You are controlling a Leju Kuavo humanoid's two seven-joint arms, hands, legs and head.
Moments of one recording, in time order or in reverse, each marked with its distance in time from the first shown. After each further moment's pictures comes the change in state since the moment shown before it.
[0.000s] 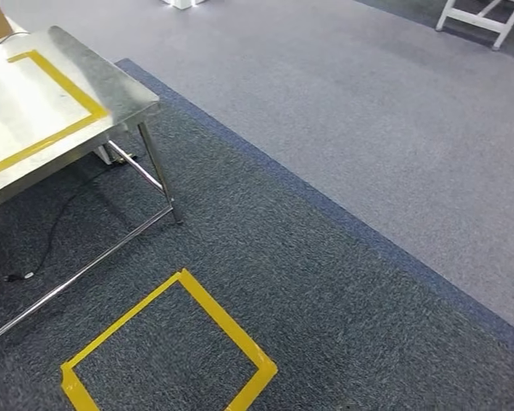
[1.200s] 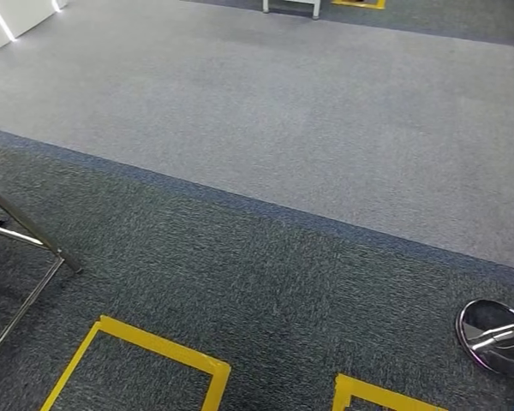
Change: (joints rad) left arm -0.026 -0.081 0.102 0.000 -0.021 0.130 -0.045; right arm 0.015 0.011 -0.083 0.000 -0.002 0.017 -0.047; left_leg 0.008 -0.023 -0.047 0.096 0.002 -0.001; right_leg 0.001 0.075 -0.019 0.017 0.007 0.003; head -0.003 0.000
